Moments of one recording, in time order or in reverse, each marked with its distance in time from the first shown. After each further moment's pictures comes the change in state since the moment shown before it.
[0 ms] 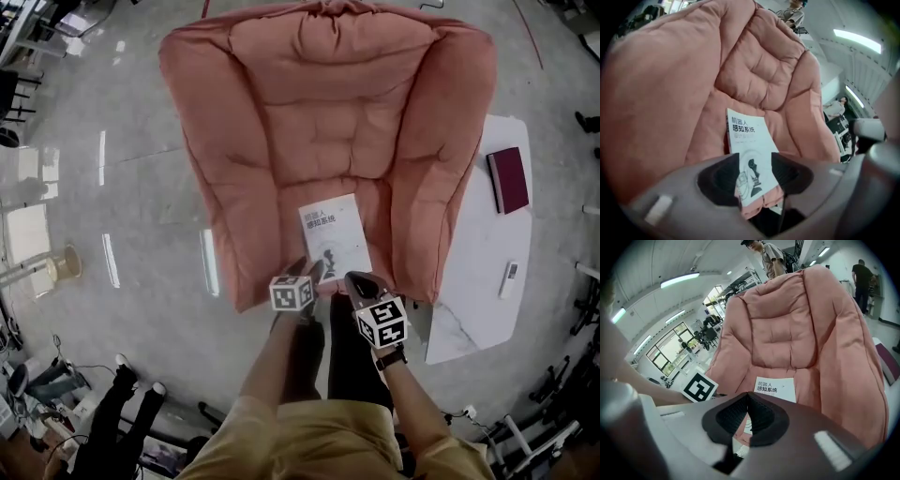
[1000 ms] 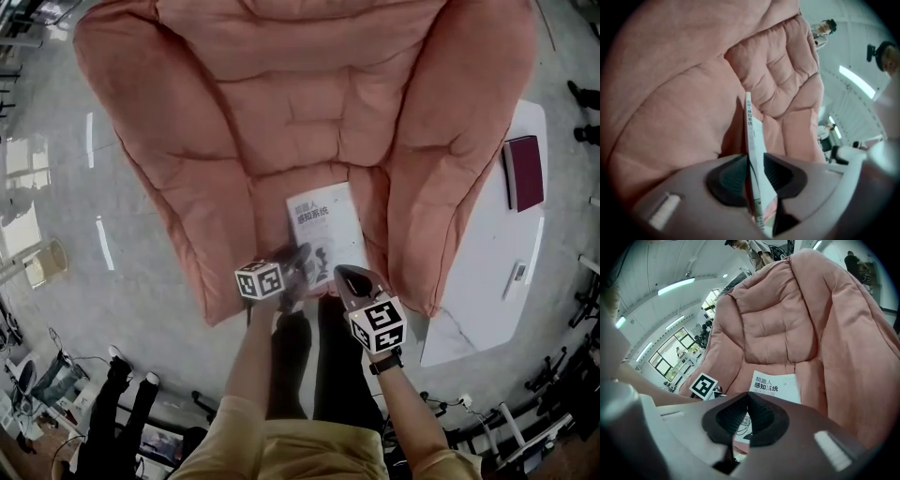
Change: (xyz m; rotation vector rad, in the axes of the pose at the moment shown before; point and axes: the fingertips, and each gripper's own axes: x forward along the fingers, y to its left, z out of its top) left arm 0.066 0.024 0.014 -0.215 -0.061 -0.305; right arm 0.050 -0.043 -0.012 0.049 -0.014 0.047
